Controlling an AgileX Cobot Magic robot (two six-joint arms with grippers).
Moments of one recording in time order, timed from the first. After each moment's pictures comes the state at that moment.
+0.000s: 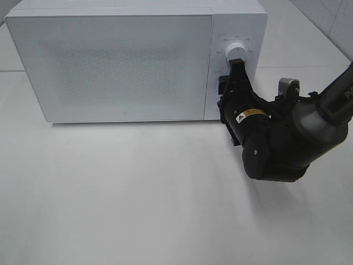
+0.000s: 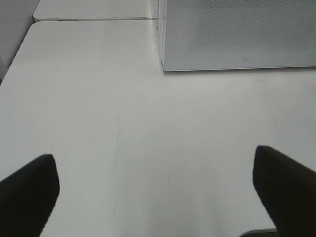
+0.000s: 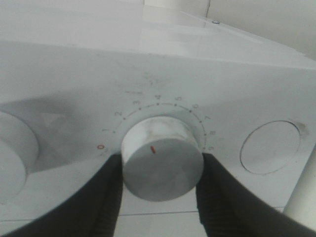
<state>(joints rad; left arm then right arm) -0.03 0.00 -0.52 -0.06 1.07 0.03 0.58 2.09 -0.77 0.58 -1.19 1.30</state>
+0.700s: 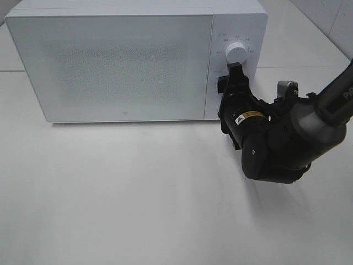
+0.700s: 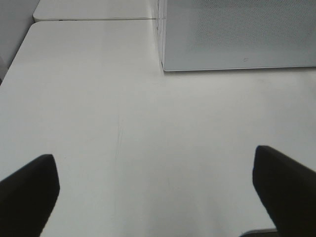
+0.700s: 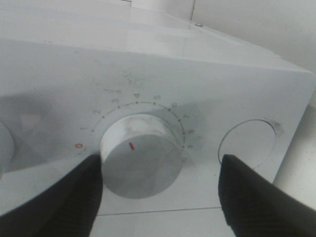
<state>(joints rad) -0.03 0.00 -0.52 -0.06 1.07 0.03 0.59 2.09 -0.77 0.62 -1.15 1.25</state>
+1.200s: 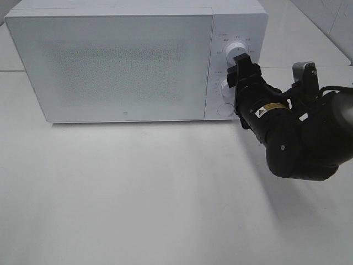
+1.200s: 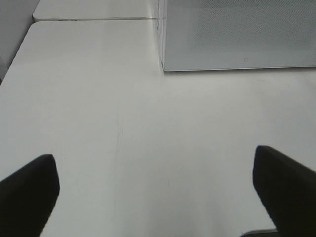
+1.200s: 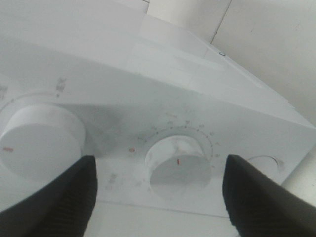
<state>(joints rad) -0.03 0.00 -0.52 -0.06 1.07 0.03 0.56 1.94 -0.65 0.56 -1.11 1.02</state>
